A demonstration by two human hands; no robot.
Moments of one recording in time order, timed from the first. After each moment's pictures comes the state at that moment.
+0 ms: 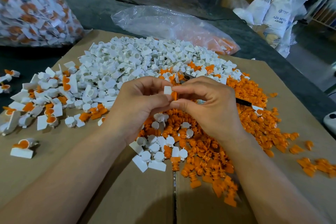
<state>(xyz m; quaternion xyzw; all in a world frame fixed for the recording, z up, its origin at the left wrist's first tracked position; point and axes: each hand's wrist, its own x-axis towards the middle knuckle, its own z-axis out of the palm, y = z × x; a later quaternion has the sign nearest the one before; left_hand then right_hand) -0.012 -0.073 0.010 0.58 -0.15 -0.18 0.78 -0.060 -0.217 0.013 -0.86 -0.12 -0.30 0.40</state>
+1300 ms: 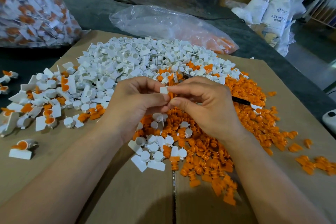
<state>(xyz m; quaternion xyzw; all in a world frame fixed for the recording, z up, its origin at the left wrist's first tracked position) -0.009 -0.072 0.010 0.58 -0.14 -0.18 0.78 -0.058 -0.220 0.012 -0.85 -0.14 -0.26 0.44</state>
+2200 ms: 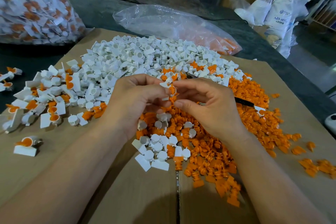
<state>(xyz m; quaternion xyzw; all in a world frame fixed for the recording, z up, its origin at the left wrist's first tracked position) -0.007 -0.068 0.017 0.61 -0.09 -0.16 0.77 -0.058 -0.217 0.011 -0.85 -0.11 -0.23 0.45</state>
